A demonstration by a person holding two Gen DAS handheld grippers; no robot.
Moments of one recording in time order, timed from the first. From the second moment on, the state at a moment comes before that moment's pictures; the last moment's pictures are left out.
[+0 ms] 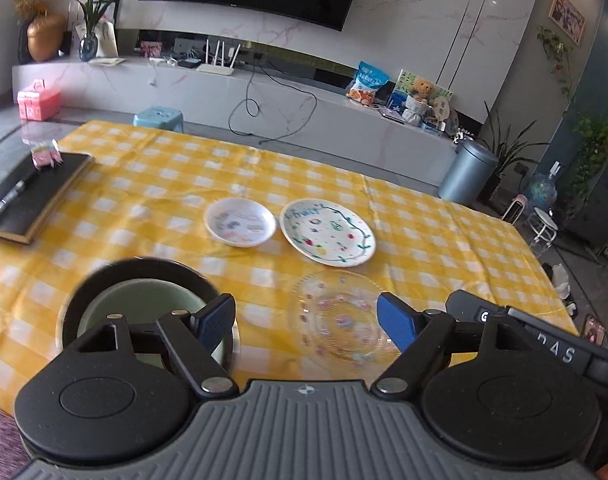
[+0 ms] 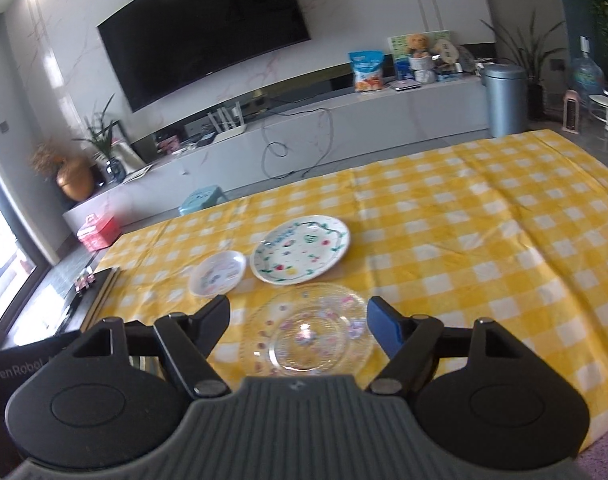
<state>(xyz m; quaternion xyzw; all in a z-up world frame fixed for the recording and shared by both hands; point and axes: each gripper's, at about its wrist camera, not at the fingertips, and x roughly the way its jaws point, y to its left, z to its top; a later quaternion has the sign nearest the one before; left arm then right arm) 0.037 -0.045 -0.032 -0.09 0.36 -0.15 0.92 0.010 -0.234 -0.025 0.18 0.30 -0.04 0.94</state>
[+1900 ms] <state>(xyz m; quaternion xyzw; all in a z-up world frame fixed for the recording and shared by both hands) 0.130 -0.125 -0.133 0.06 0.42 -0.10 0.90 0.086 -0.298 -0.148 0.27 0.37 -0.04 0.89</state>
